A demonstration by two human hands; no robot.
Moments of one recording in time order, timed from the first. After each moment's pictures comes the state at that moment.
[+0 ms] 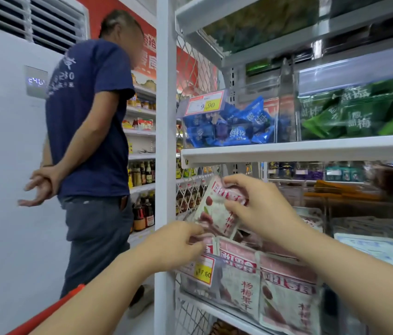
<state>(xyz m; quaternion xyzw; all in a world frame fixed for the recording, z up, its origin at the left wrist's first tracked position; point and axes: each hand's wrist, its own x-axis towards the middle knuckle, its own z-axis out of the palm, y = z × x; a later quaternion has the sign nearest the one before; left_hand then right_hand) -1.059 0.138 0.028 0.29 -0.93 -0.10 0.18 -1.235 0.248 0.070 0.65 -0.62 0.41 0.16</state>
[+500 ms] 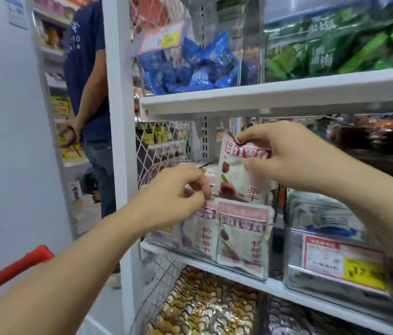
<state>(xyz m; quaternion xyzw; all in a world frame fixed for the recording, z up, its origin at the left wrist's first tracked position) -1.097 0.189 0.029 0.16 -0.92 -0.19 0.31 -1.266 0.335 0.091 0.64 -0.70 0.26 0.18</state>
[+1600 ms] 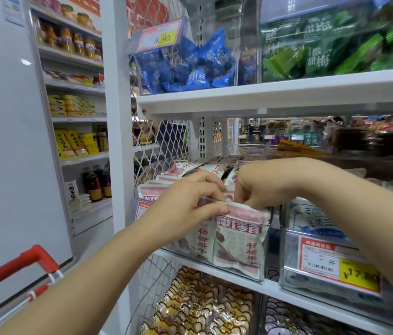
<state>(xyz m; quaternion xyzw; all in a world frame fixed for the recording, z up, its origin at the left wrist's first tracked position) -1.117 0.197 0.006 0.09 -0.92 -0.19 0.32 -1.276 0.297 0.078 0.69 -0.72 -0.08 0.00</state>
